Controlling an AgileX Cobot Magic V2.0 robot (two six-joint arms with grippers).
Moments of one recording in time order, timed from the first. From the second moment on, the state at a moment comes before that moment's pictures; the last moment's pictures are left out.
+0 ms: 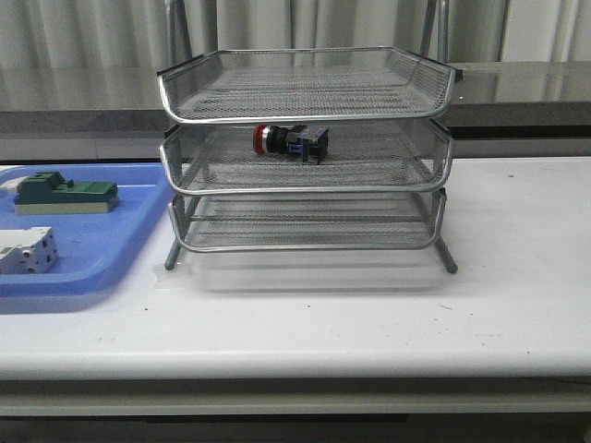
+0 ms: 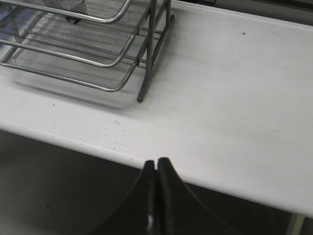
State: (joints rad) left arm -0.08 0.20 -0.21 -0.54 0.06 0.61; right arm 0.12 0.38 -0.56 0.09 0.75 -0.16
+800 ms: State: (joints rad) left arm -0.08 0.20 -0.21 -0.54 0.06 0.61; right arm 0.12 0.35 -0.54 0.09 0.71 -0.16
